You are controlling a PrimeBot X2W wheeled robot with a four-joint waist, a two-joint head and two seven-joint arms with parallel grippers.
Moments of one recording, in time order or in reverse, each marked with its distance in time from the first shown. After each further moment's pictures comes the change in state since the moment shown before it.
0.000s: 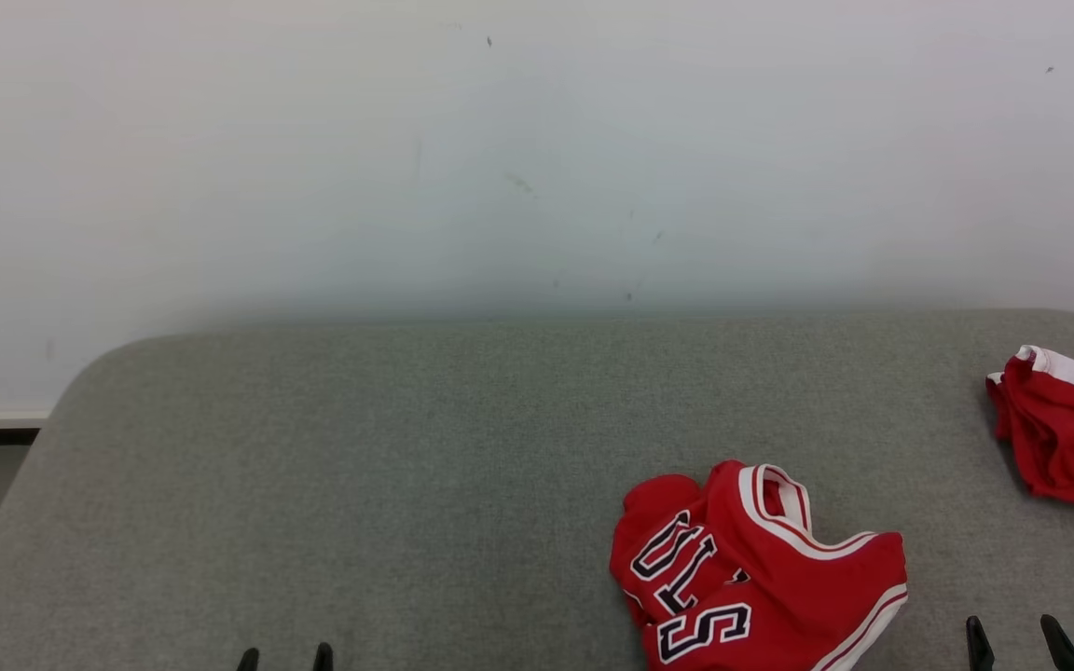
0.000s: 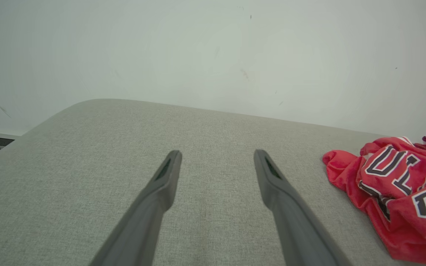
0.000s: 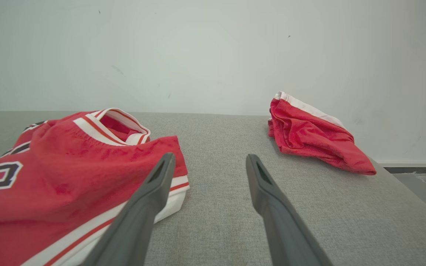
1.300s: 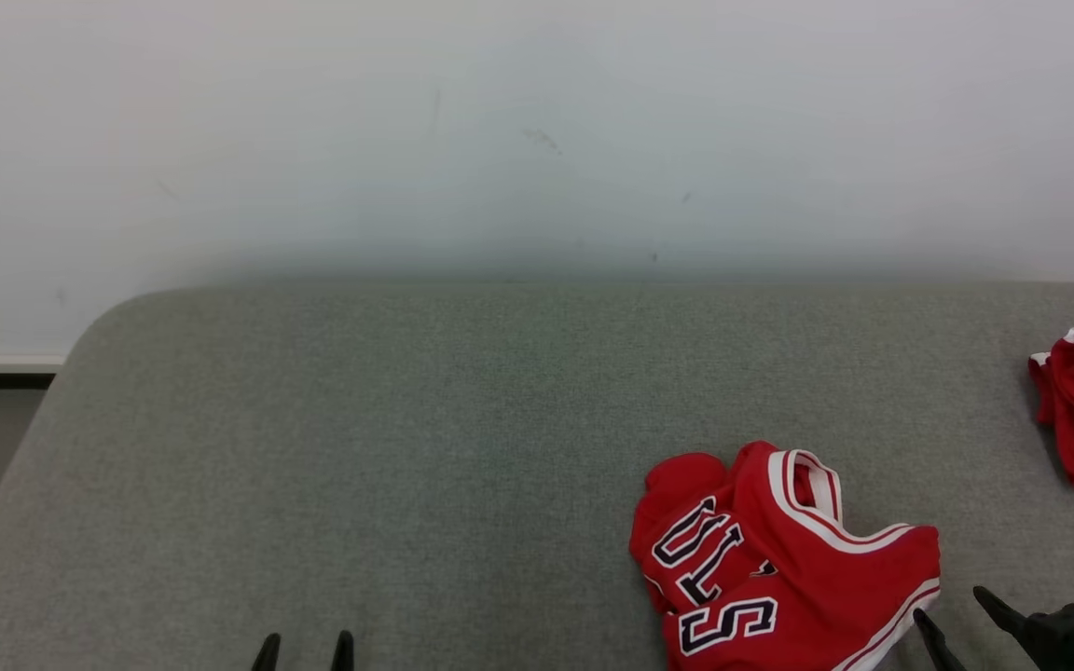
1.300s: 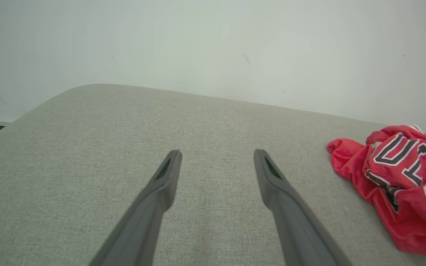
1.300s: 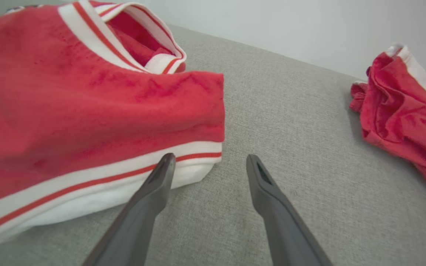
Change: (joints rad) left arm -0.023 -0.001 -0.028 0.010 0.000 -0.003 0.000; right arm -0.260 -0.311 0.466 0.249 0.251 0.000 0.122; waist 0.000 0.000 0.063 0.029
